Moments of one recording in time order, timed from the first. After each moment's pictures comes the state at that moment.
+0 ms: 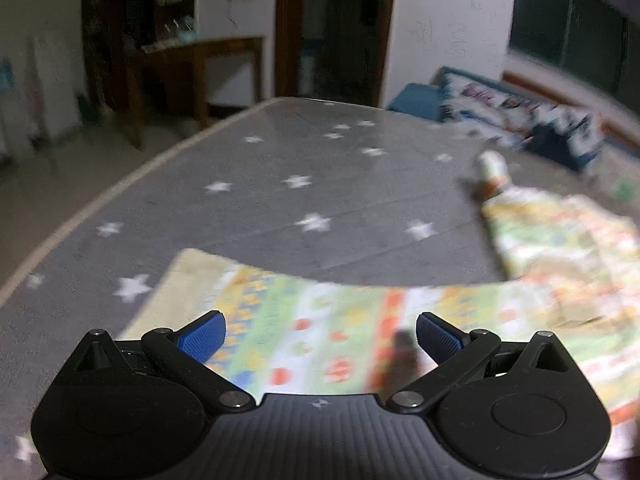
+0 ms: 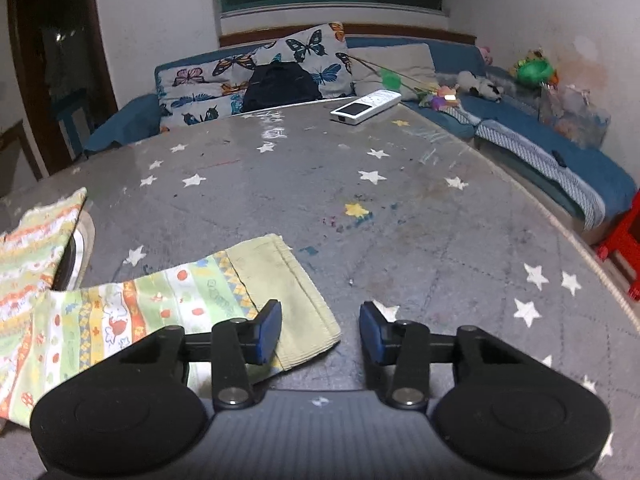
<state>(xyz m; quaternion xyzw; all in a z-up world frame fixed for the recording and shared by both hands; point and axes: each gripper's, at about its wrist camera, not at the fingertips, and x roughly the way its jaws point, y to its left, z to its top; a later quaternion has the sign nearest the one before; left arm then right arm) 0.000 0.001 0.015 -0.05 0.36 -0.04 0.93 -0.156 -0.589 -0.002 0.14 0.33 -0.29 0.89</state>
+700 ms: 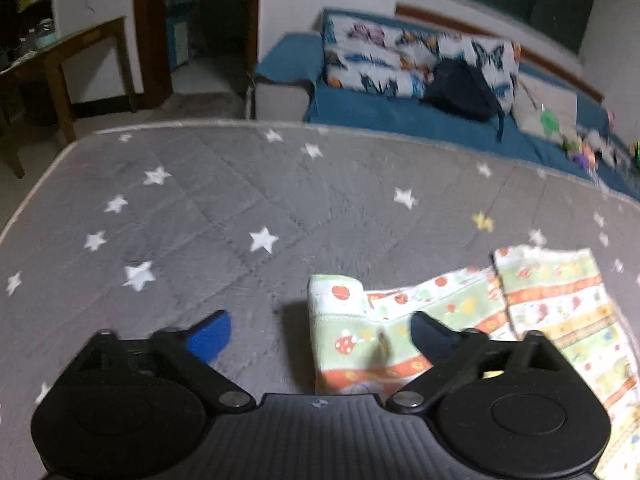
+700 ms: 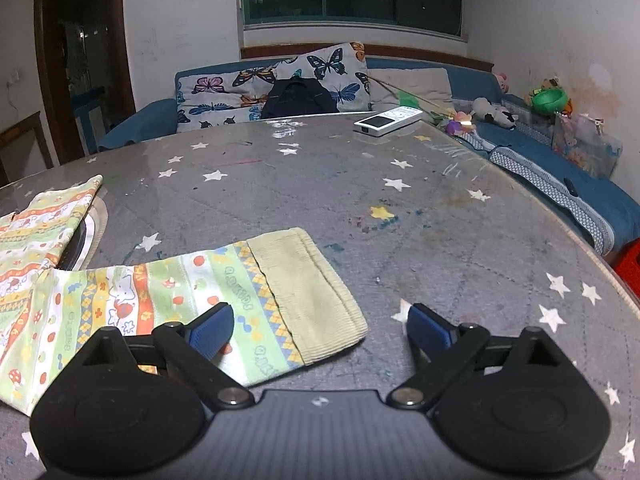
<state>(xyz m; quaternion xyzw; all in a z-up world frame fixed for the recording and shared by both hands) 0.203 -0.171 0.025 0.04 0.44 -0.19 0.88 -0.155 -0.576 -0.017 0.11 0.31 -0.27 0.90</state>
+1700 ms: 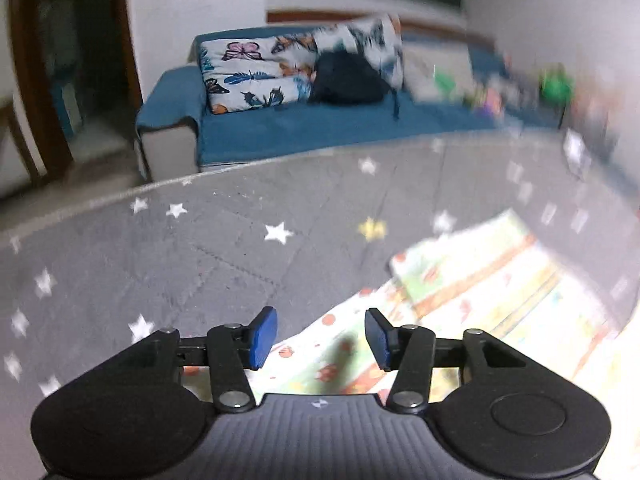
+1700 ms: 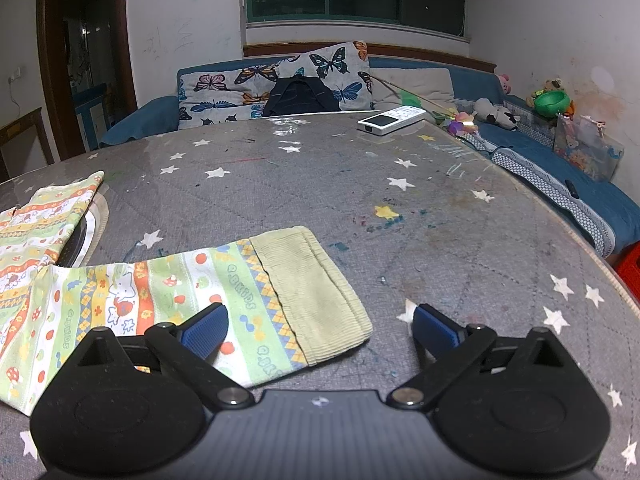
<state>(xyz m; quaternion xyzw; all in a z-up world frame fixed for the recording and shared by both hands) 0.198 -0.242 0.033 0.16 0.38 -0.33 0.85 -0.152 -0.574 -0.018 0.11 0.32 -0.27 0.90</state>
